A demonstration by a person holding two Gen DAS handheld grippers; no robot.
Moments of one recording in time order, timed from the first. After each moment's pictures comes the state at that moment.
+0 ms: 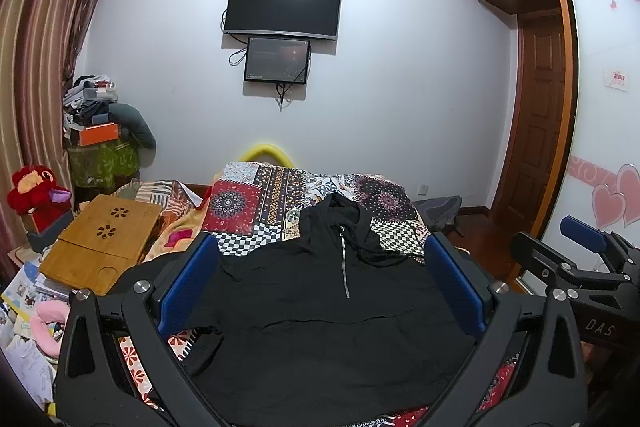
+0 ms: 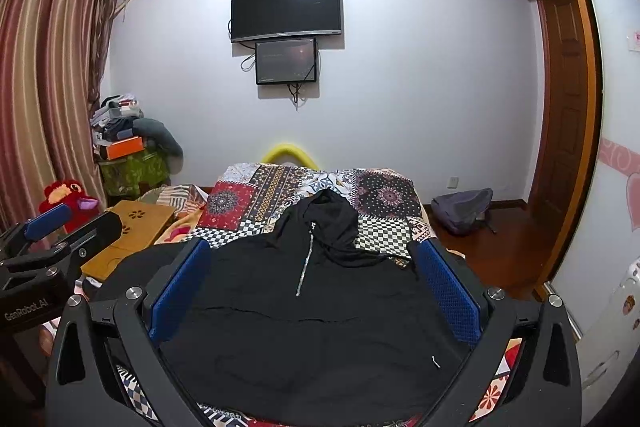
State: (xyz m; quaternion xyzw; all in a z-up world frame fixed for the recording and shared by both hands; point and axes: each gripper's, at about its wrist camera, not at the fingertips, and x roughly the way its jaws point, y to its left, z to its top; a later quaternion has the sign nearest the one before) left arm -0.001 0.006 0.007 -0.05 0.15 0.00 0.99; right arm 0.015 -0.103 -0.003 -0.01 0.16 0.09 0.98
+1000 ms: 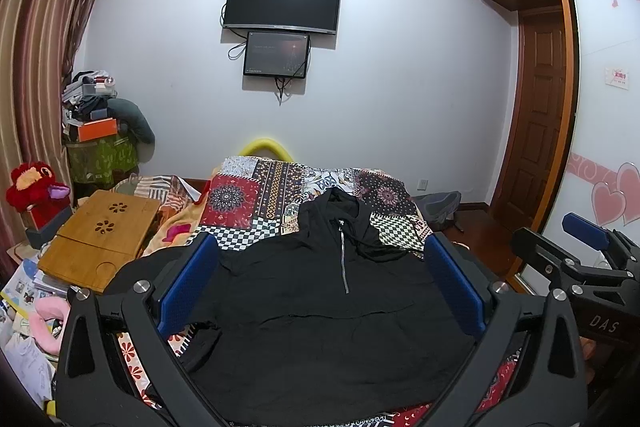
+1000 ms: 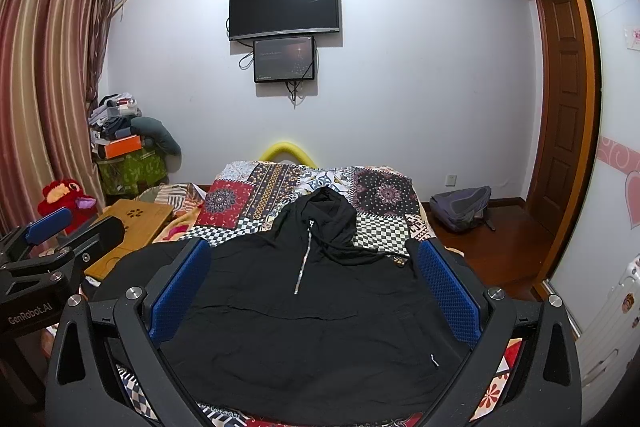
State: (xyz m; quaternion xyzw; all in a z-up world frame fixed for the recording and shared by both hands) left arm 0.004 0.012 0.001 -0.05 0.15 0.00 0.99; right arm 0.017 -0.107 -0.003 0.00 0.17 0.09 0.98
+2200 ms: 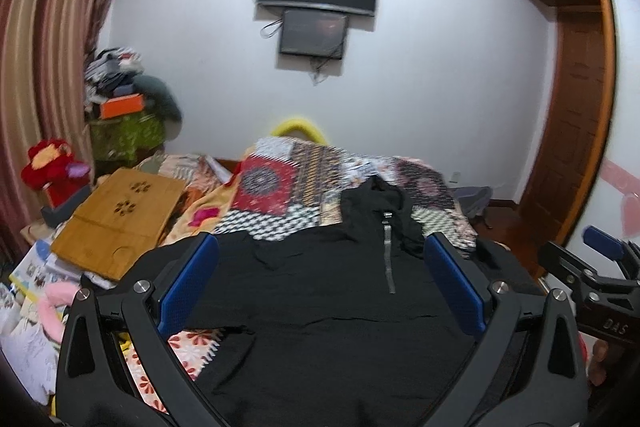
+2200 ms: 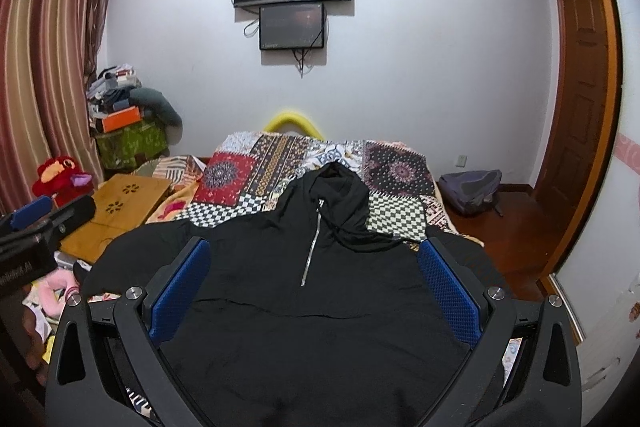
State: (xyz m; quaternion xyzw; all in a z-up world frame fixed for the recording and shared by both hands) left arm 0.058 0.073 -0.022 -0.07 0.19 0.06 0.98; right arm 0.069 -0.079 -0.032 -0.02 0.22 0.10 0.97
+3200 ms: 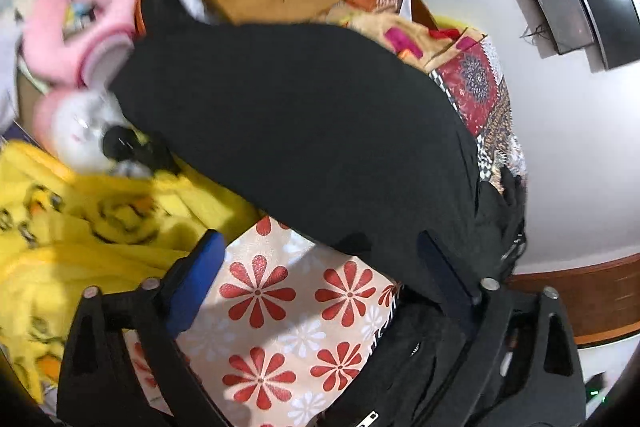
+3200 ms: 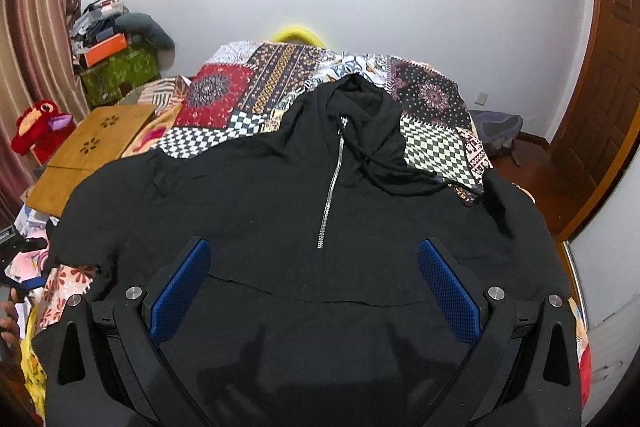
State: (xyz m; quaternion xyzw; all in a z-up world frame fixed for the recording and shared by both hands) left arm 0.092 0.354 -0.258 -0.50 0.42 0.15 0.74; right arm 0.155 -0.047 -0.103 -0.06 0.36 0.10 0.92
